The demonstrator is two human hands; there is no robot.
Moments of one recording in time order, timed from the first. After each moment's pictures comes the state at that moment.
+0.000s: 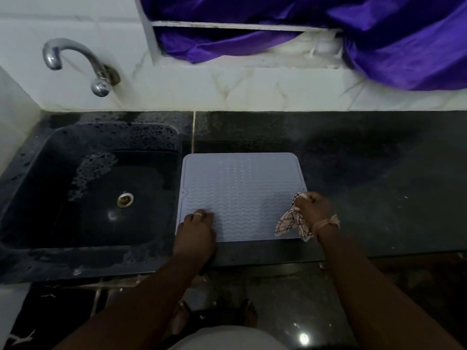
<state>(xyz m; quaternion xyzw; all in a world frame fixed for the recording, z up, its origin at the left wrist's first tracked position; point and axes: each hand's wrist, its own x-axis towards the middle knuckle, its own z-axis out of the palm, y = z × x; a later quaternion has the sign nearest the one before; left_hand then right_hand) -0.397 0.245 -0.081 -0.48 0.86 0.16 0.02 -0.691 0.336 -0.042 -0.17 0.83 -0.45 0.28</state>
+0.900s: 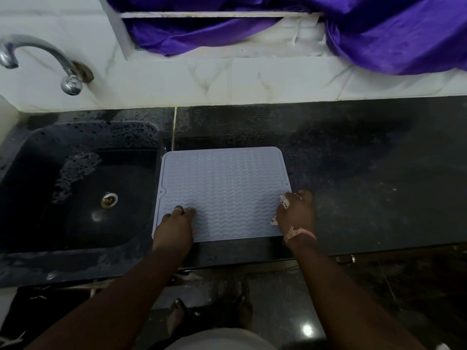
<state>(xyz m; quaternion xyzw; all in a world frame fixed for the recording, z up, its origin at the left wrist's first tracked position) -0.420 0.244 -0.069 -0.52 0.84 0.15 0.07 -0.692 0.359 -0.078 -0.36 0.88 -0.31 0.10</state>
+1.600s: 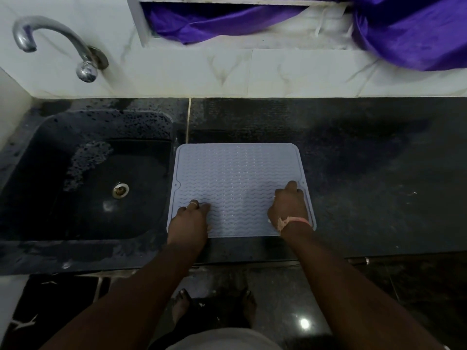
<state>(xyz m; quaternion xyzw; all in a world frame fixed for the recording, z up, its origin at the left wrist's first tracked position) -0.415 0.240 -0.073 -0.50 0.85 0.14 0.04 -0.658 0.309 -0.073 -0.47 0.87 -0.08 0.12</state>
